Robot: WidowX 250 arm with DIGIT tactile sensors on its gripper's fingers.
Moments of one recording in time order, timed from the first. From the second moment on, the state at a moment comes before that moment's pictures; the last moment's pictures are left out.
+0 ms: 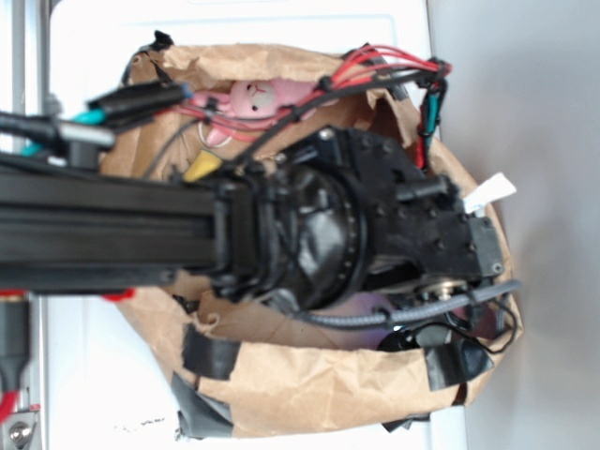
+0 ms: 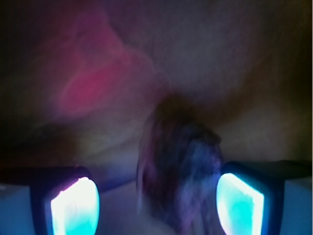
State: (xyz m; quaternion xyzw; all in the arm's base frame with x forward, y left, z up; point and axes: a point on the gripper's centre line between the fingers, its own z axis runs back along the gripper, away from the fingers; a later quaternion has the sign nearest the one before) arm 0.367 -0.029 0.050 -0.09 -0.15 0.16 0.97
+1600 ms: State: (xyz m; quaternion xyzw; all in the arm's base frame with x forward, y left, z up) arm 0.378 -0.012 0.052 -0.01 -0.18 0.16 0.97
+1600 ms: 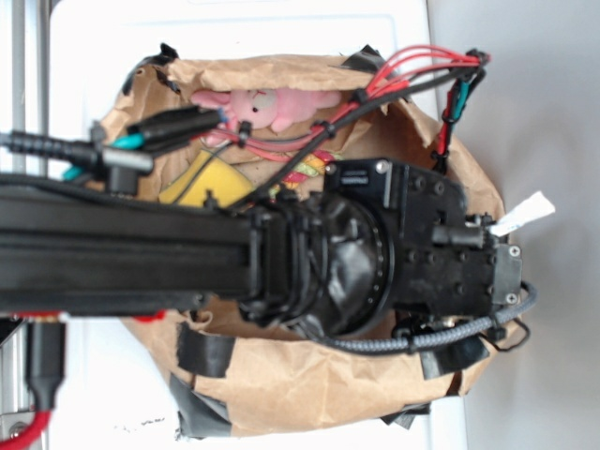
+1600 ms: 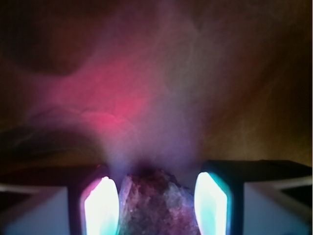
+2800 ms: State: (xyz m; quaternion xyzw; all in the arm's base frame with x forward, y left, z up) arm 0.294 0.019 0.178 0.02 -0.08 0.02 1.00
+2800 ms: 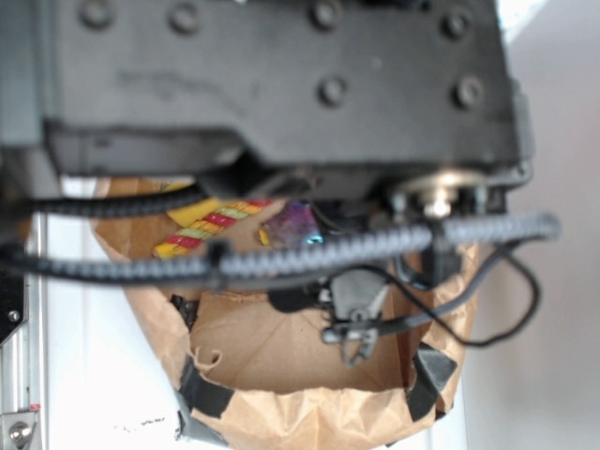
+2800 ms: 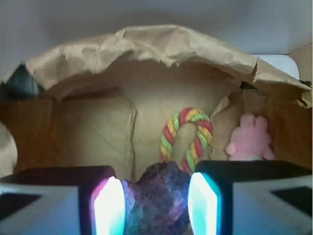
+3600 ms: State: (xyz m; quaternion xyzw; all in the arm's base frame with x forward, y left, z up) arm 0.282 0.011 0.193 0.01 -0.13 0.00 0.99
